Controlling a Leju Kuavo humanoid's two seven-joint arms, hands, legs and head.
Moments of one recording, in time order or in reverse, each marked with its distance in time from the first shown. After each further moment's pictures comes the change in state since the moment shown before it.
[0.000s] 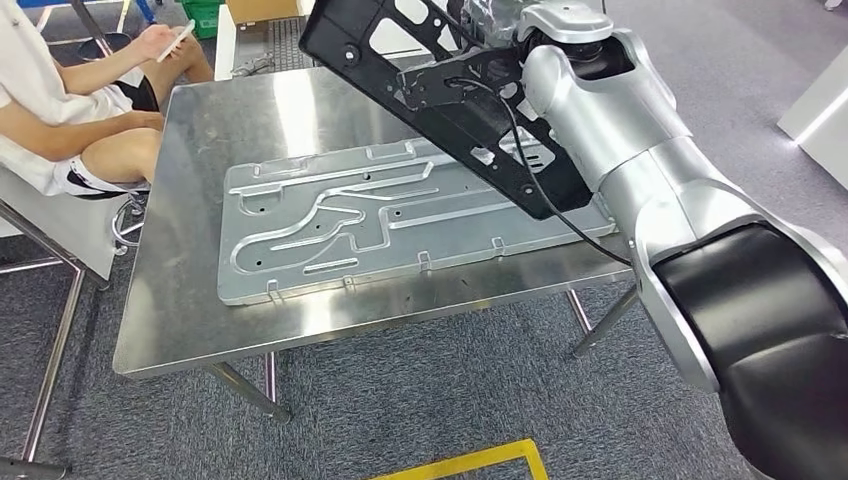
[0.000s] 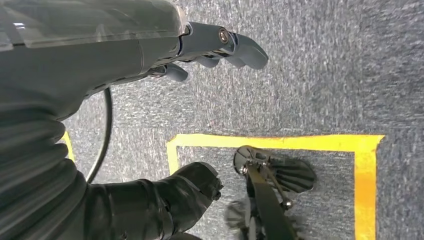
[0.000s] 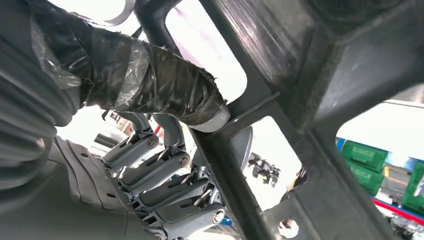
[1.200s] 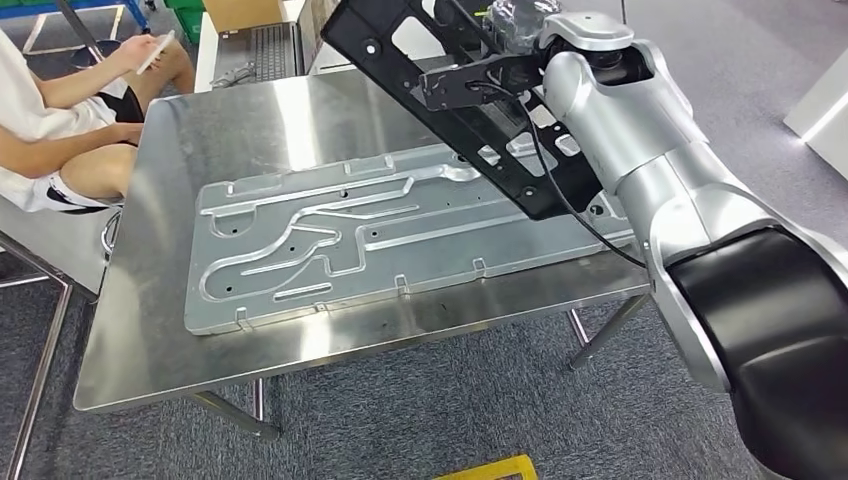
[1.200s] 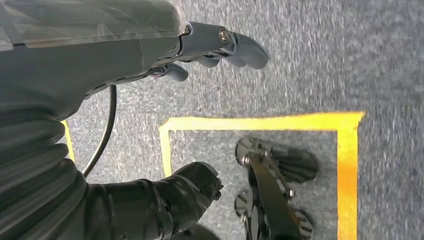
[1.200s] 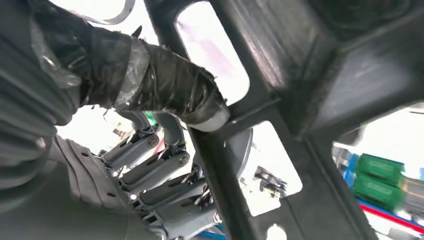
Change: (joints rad) left arm -0.002 0.000 0.000 0.000 0.010 0.010 0.020; right arm 0.023 -0.035 0.002 0.003 -0.040 -0.007 -0.008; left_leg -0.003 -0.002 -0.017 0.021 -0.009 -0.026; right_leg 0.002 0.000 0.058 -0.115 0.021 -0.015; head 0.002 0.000
